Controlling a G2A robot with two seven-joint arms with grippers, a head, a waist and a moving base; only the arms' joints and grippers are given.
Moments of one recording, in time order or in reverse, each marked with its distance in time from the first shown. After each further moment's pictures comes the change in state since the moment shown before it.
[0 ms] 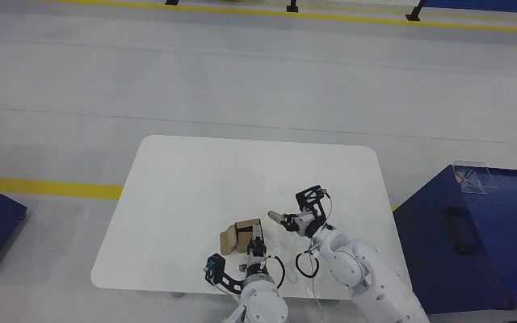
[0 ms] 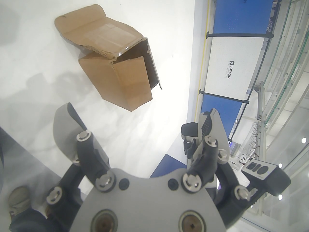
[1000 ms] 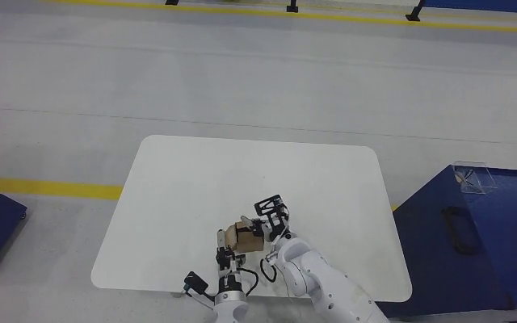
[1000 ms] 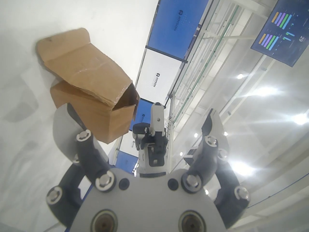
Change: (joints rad) left arm 0.179 0.038 -0.213 0.138 0.097 -0.879 -0.264; right arm 0.139 -0.132 -0.328 0.156 -0.206 0.357 -0.109
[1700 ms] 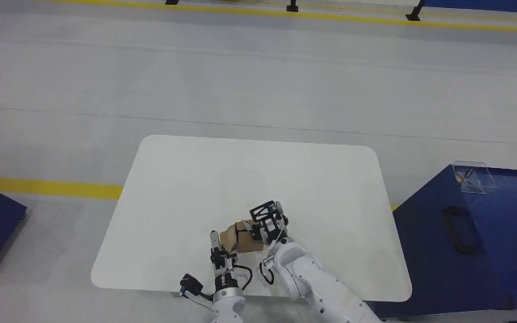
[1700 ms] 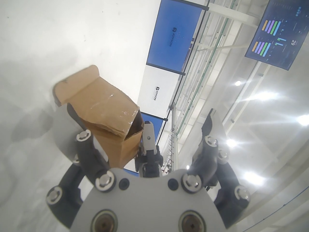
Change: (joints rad) left arm -0.065 -0.025 -0.013 0.142 -0.029 -0.050 0.079; right arm -0.002 -0.030 -0.020 0.065 -0.129 0.044 -0.010
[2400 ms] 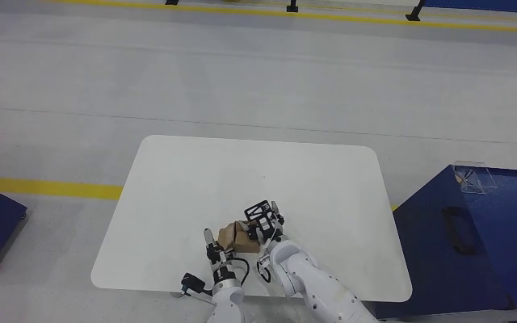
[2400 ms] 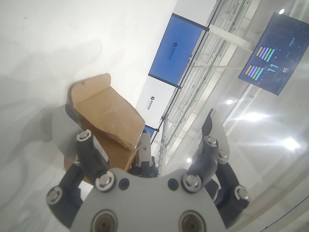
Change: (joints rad) left arm -0.056 -0.031 -0.046 0.072 -0.125 -0.094 -0.002; right arm 0.024 -0.046 0.004 0.066 -0.041 -0.034 0.021
